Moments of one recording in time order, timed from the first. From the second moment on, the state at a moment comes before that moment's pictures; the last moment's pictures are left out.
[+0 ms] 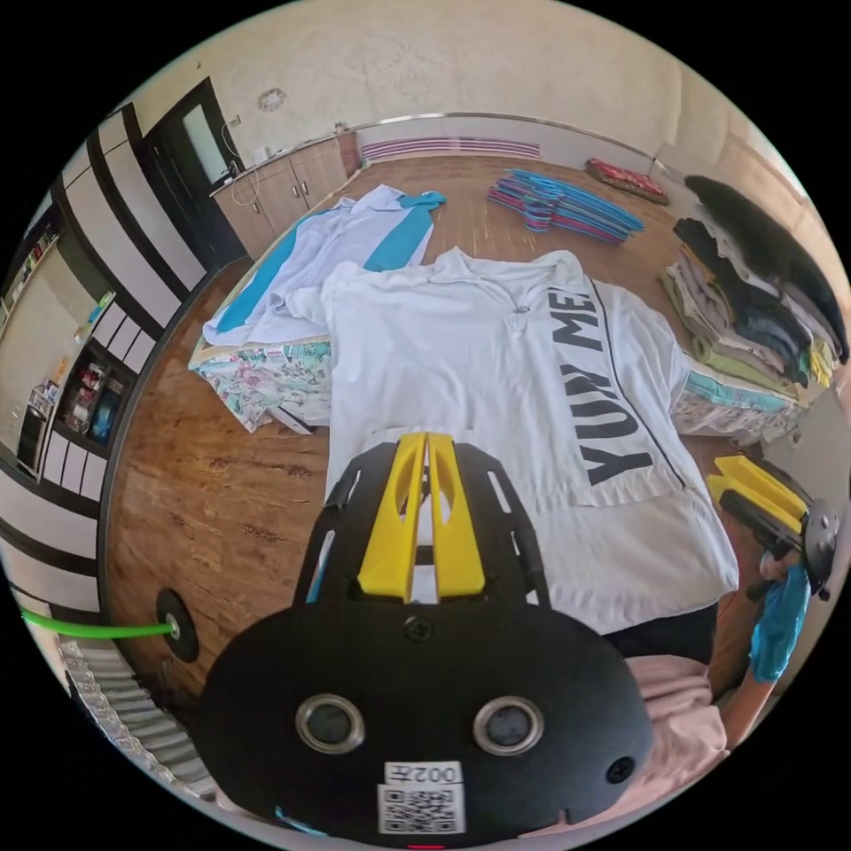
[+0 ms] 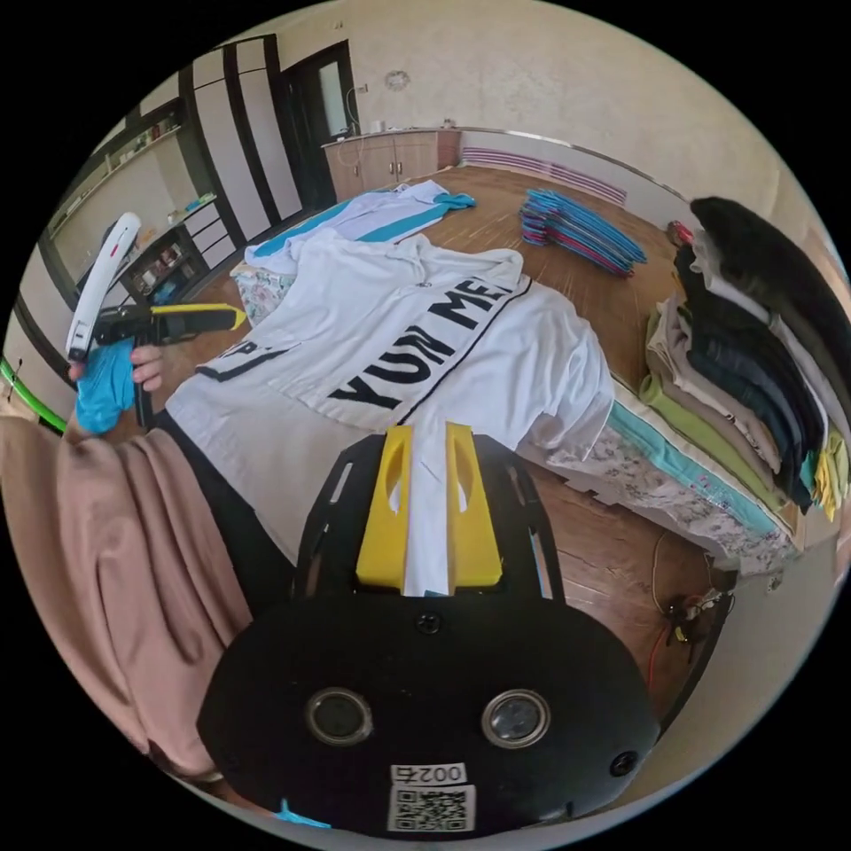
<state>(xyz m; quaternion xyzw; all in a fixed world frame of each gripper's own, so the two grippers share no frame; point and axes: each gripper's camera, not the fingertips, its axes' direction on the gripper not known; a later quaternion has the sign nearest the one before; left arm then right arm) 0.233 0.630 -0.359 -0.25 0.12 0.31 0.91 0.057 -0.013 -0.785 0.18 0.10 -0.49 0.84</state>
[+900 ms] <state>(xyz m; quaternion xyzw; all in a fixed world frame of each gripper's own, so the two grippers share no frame) 0.133 0.585 -0.315 -0.21 0.22 0.43 0.85 0.131 -0.018 -0.783 0.18 0.10 -0.51 0.83</state>
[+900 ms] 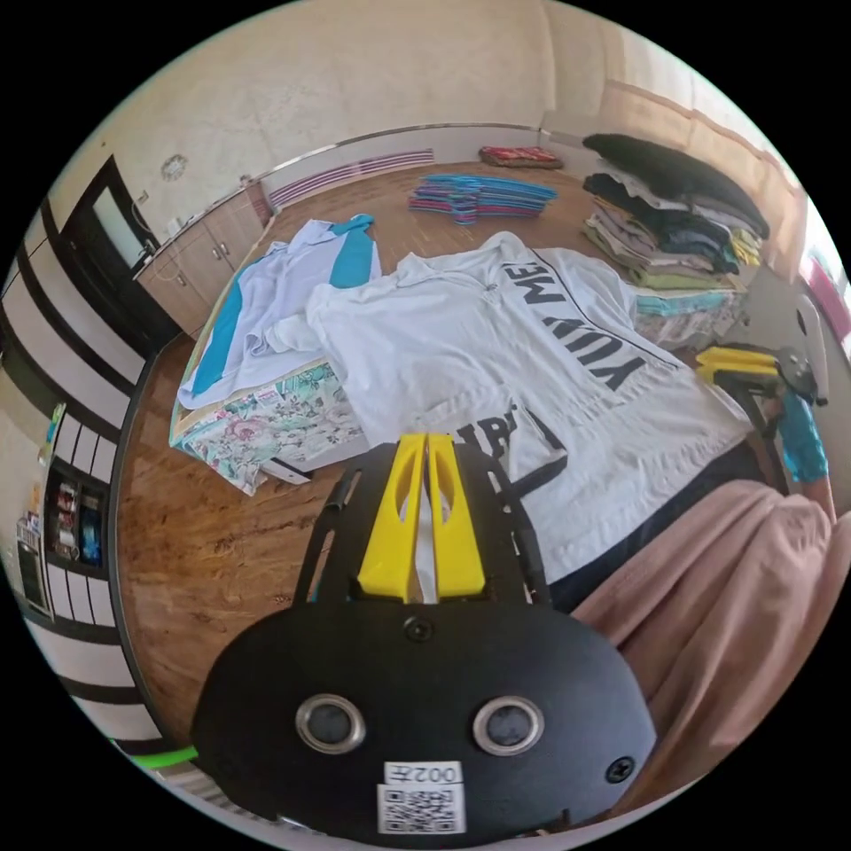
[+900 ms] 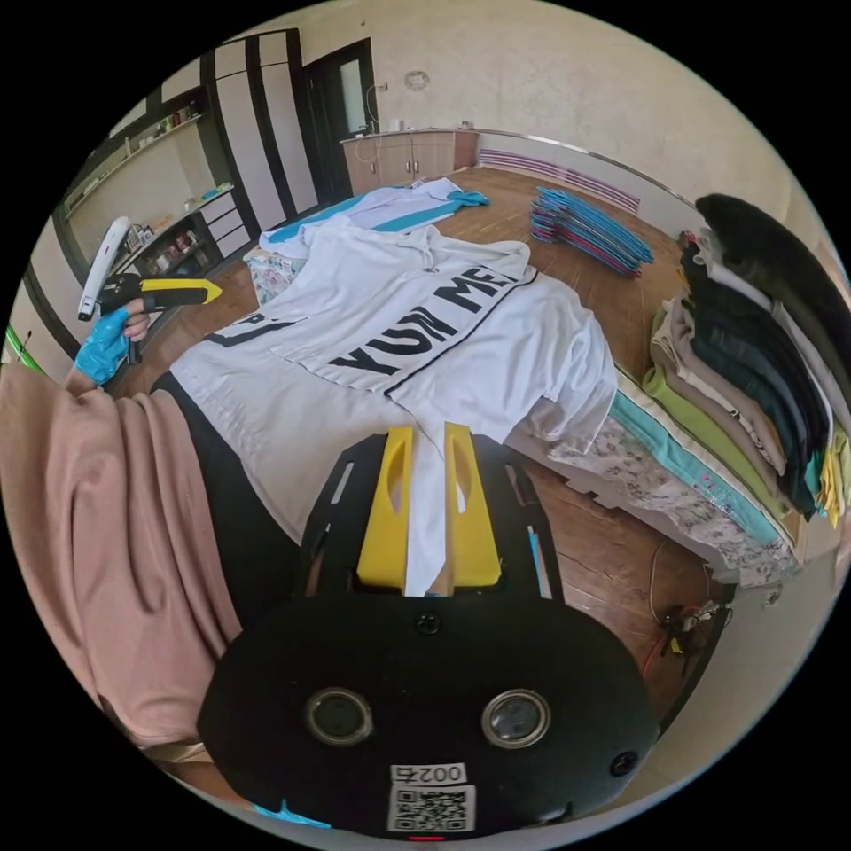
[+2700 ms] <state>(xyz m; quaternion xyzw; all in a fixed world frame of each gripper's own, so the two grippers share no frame) 0.072 0.577 -0.266 -0.24 0.29 0.60 0.71 0.175 -0.043 -0.829 0.14 0.07 -0.54 0.83</state>
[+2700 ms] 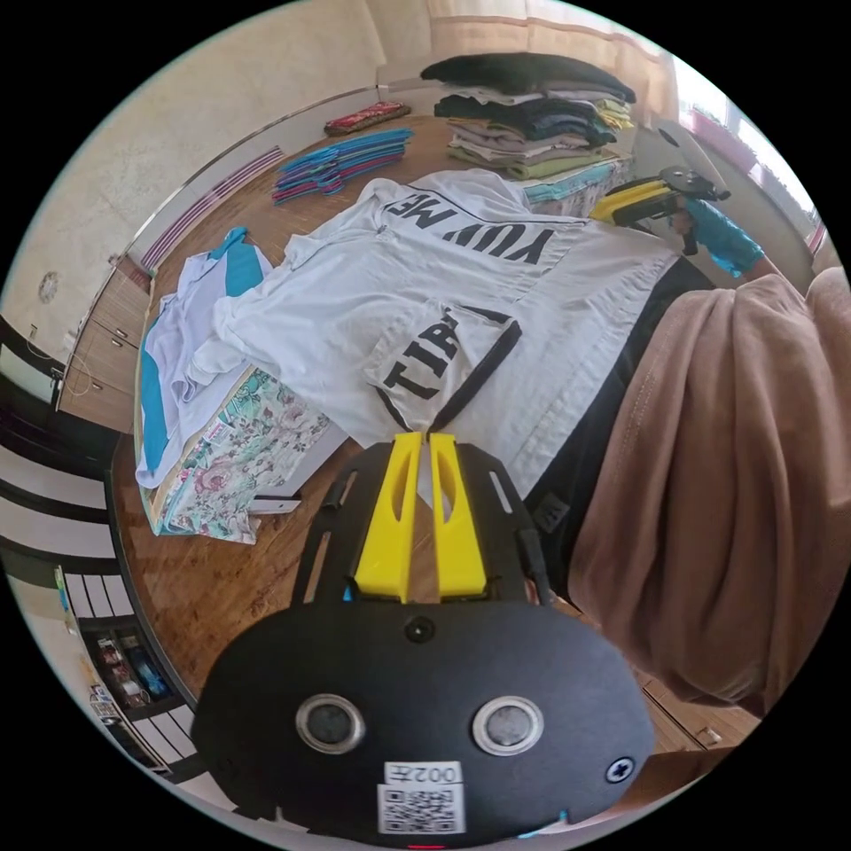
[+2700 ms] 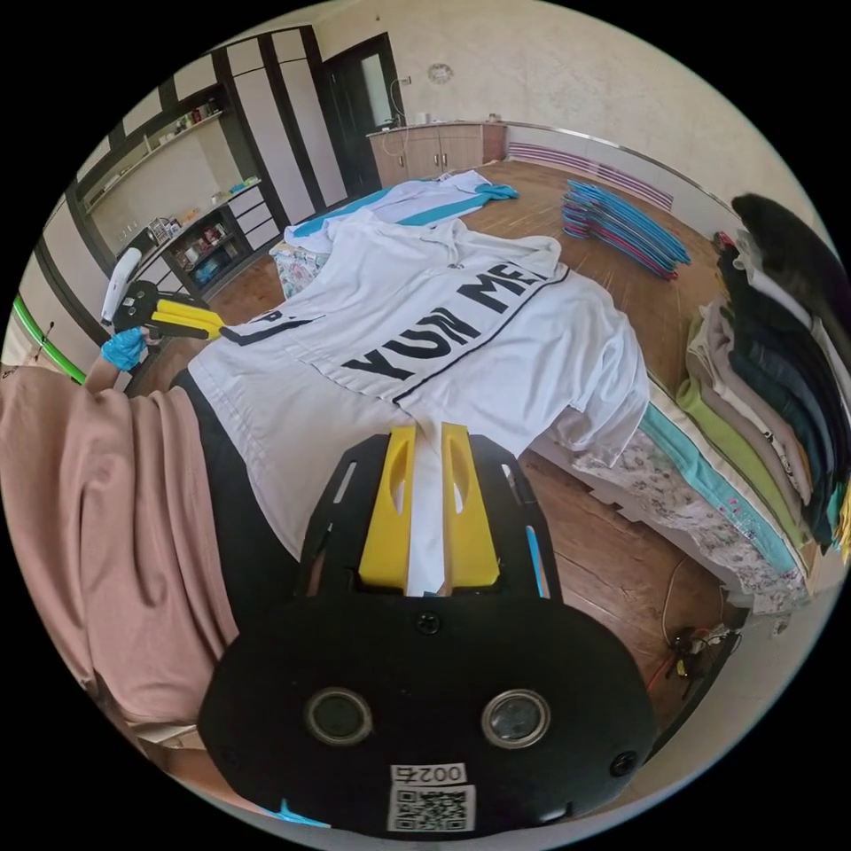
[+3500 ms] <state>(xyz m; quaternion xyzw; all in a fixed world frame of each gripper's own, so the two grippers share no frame) 0.056 0.578 -0.263 -0.24 0.28 0.58 0.72 0.163 -0.031 -0.828 0.15 0.10 -0.53 0.83</state>
